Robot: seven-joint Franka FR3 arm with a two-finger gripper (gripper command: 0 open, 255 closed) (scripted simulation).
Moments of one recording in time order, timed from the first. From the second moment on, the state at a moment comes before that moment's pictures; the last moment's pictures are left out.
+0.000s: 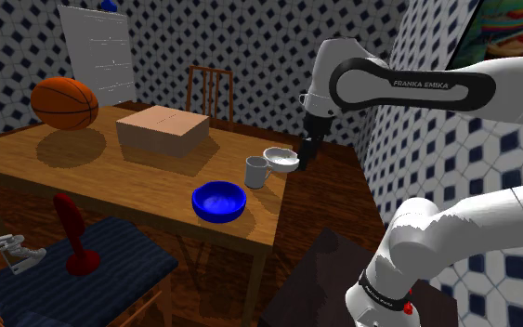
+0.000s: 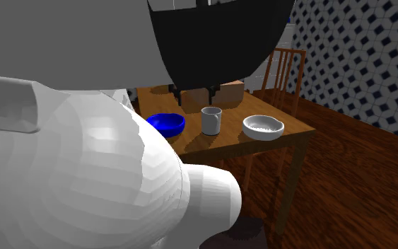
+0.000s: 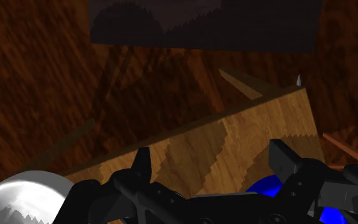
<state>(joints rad) 0.02 -0.74 -0.01 -2.45 -0.05 1.71 -0.09</state>
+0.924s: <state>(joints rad) -0.02 -0.27 0.03 -2.24 -0.05 1.97 0.07</state>
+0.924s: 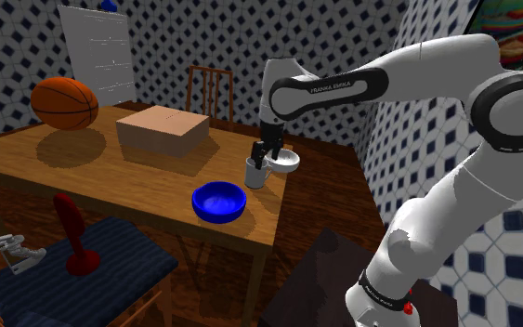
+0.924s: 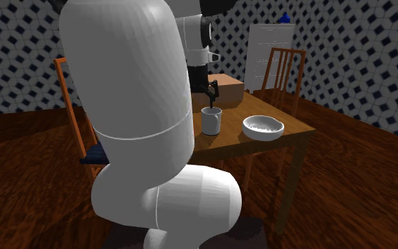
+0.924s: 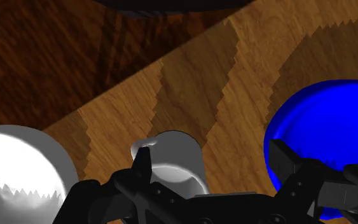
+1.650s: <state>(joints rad) -0.03 -0.02 0.03 -2.11 -0.07 2.09 0.14</state>
